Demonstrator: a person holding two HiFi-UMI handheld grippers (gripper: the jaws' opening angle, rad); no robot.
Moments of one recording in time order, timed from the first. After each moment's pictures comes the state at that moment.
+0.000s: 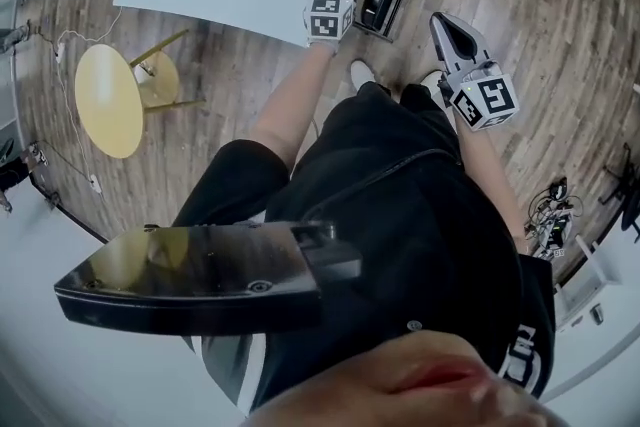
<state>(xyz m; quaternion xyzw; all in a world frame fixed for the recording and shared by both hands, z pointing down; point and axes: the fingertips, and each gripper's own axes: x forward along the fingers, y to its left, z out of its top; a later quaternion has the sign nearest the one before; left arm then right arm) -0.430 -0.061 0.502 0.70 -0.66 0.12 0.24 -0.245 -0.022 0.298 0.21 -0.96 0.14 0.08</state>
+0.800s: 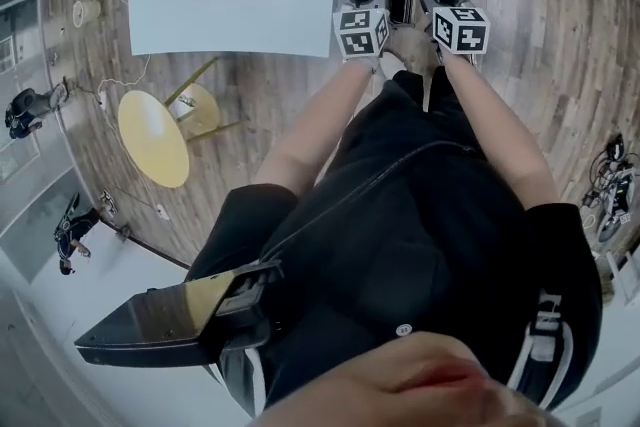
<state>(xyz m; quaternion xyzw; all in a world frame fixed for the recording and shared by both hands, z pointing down) -0.309 -0.065 0.475 0.72 -0.63 0.12 0.26 -0.204 -0.078 0.485 0.36 -0.86 0.30 0.20</state>
